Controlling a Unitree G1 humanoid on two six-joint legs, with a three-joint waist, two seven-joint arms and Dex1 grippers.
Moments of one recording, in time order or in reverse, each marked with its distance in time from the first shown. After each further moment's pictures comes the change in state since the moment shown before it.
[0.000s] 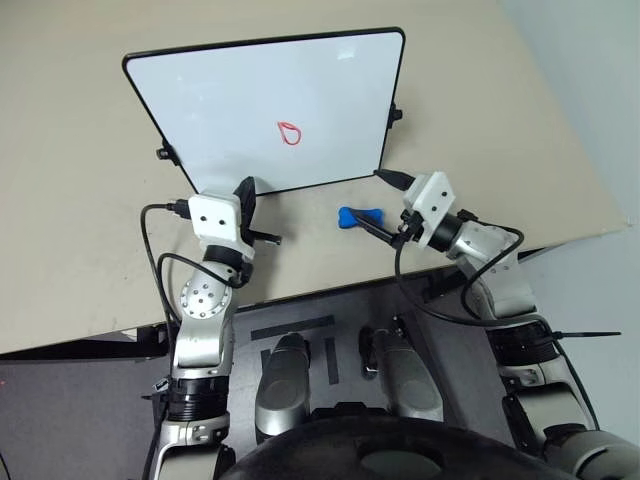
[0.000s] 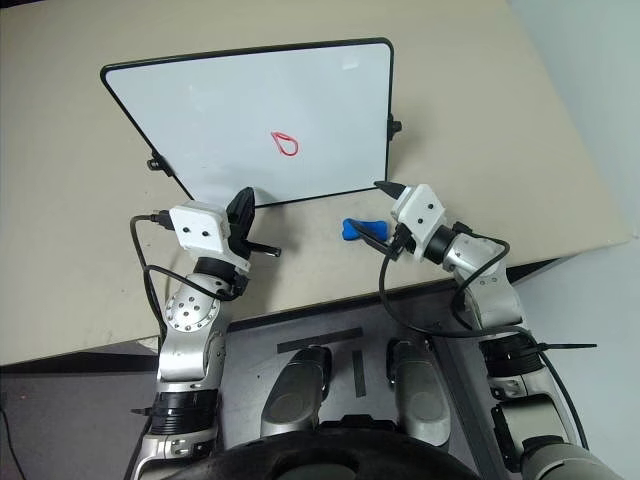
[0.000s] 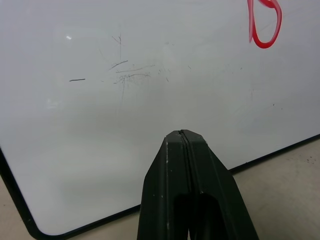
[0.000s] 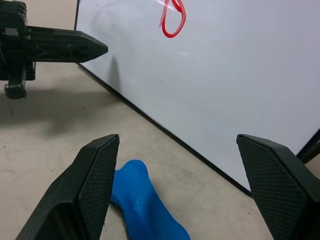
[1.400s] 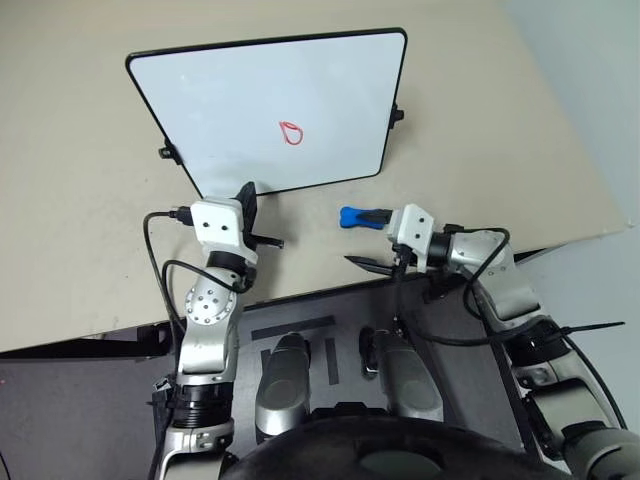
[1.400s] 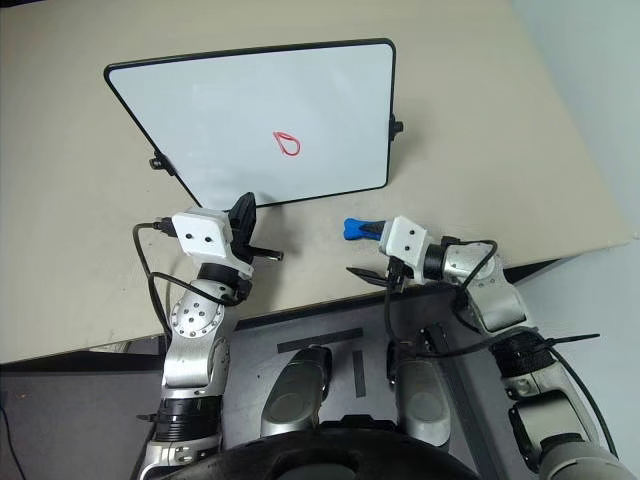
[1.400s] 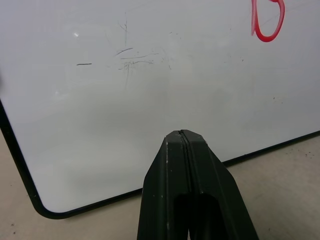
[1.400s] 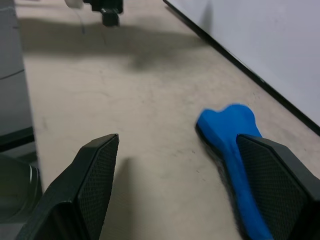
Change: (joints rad) left arm 0.034 -0.031 -0.014 -0.018 0.008 -0.001 0.036; right arm -0.034 -0.120 0.121 0.076 -0.016 0.011 0.216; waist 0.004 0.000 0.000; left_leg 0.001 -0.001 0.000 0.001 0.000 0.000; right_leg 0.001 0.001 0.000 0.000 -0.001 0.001
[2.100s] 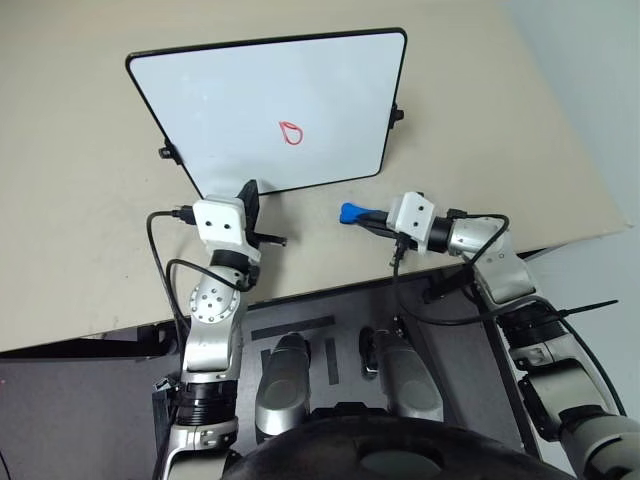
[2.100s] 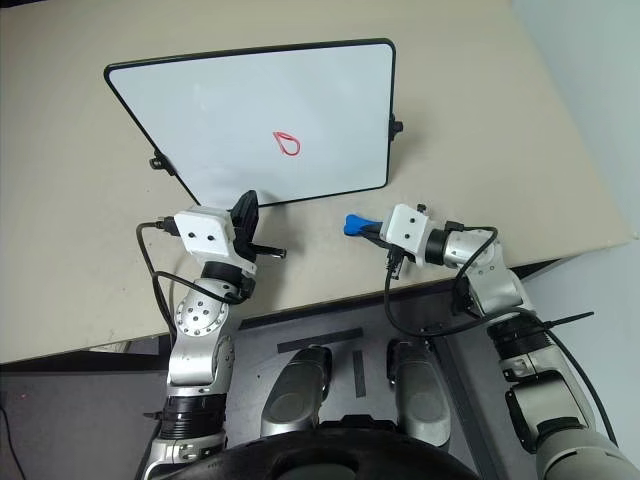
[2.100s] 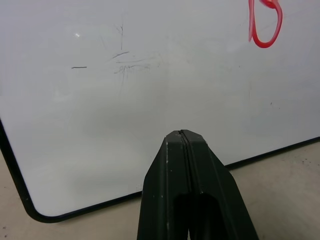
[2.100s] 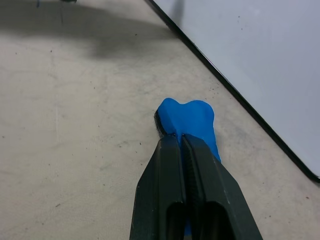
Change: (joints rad) left arm -0.012 -0.016 -0.004 0.009 0.002 -0.012 0.009; right arm -0.075 0.006 -0.004 0.112 -0.088 -0.125 -0.052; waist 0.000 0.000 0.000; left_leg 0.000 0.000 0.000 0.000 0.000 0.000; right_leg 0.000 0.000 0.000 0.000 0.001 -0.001
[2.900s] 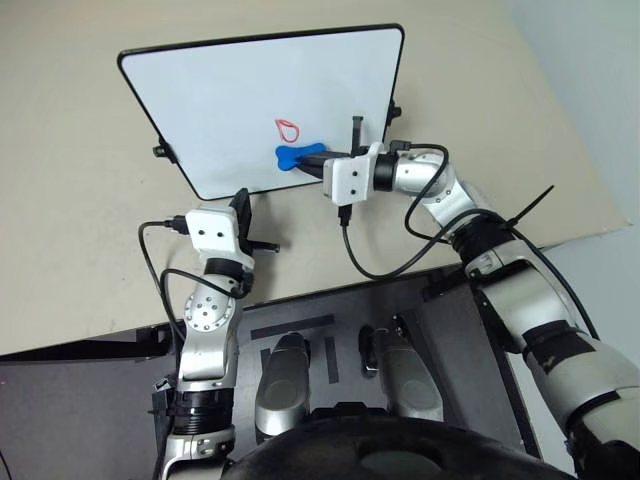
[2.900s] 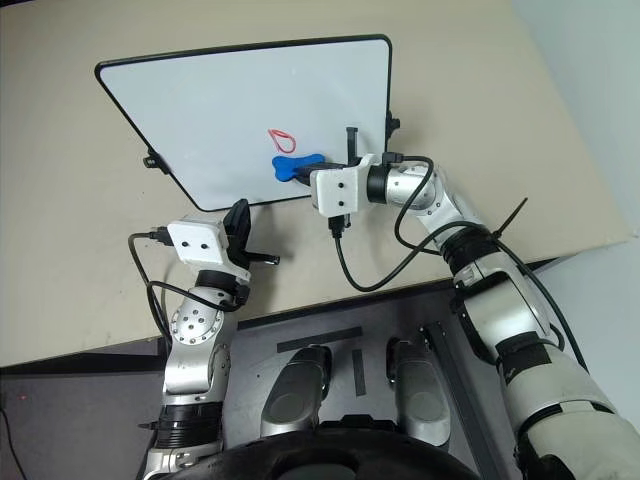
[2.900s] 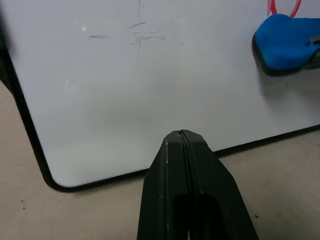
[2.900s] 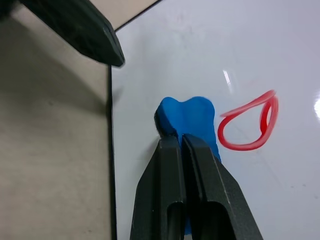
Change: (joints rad) left arm 0.045 0.004 0.020 -0.004 -0.001 -0.016 0.016; right arm -0.567 0.198 0.122 0.722 -0.357 -0.686 -0.260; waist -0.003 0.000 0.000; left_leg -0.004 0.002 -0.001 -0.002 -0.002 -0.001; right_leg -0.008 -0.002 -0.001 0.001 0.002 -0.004
